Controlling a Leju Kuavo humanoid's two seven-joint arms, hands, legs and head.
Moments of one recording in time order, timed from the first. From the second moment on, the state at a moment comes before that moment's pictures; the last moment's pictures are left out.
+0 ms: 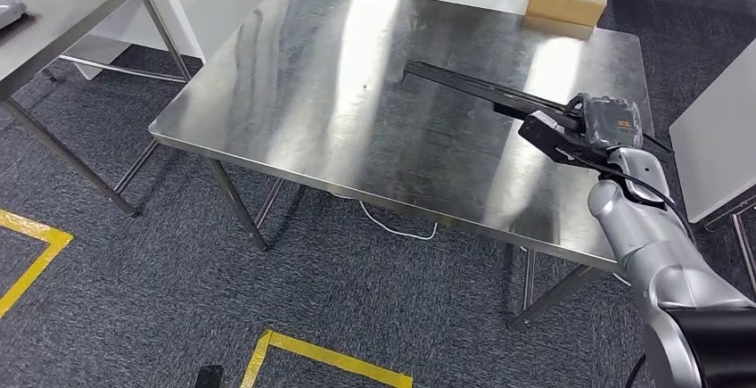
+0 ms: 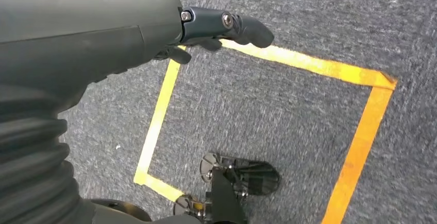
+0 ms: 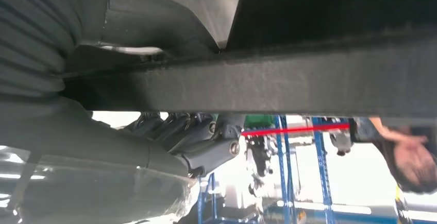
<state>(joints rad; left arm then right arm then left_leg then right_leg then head) -0.11 -0.07 0.15 -0.21 0.01 0.37 -0.41 -0.95 -0.25 0.35 -0.46 1.06 -0.43 -0.25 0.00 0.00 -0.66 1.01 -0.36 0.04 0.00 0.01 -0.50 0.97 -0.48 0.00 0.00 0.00</state>
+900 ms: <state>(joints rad) -0.12 -0.09 0.19 -0.21 0.01 0.50 -0.59 -0.94 -0.26 0.41 -0.42 1.09 -0.42 -0.29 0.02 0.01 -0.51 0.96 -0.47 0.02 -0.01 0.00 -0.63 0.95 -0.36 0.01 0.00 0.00</state>
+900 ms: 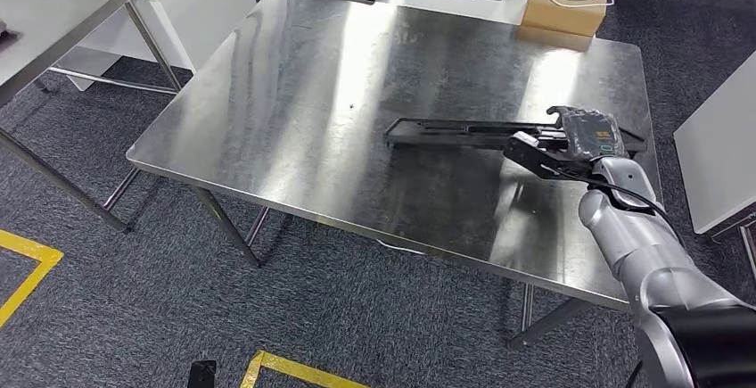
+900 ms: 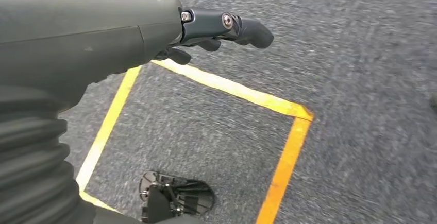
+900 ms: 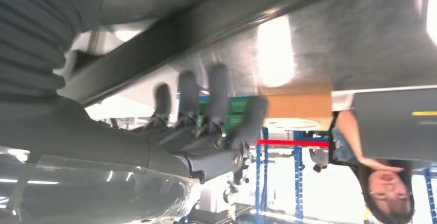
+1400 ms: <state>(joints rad) -0.12 -0.09 0.21 -0.21 0.01 0.45 -0.49 -0.95 -0.29 0.38 -0.39 1.05 -0.27 -0.23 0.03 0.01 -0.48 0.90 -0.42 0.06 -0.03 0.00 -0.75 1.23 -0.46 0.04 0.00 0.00</state>
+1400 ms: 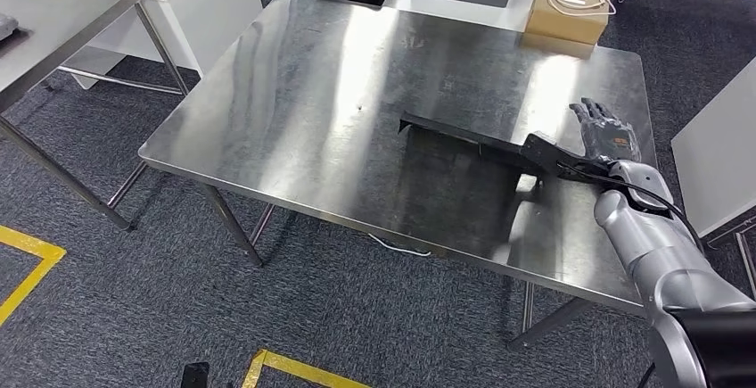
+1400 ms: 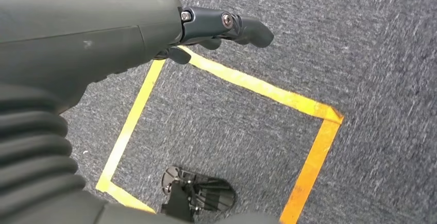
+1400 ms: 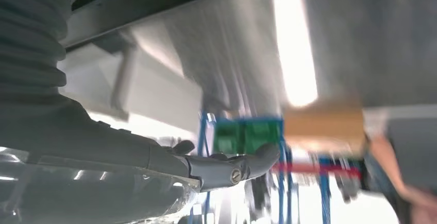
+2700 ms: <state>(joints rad) -0.11 -0.09 0.23 -0.21 -0.02 0.46 -0.47 -1.07 -0.34 0.32 -0.34 1.00 0.03 -0.11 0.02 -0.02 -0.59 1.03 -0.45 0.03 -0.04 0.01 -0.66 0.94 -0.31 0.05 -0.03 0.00</state>
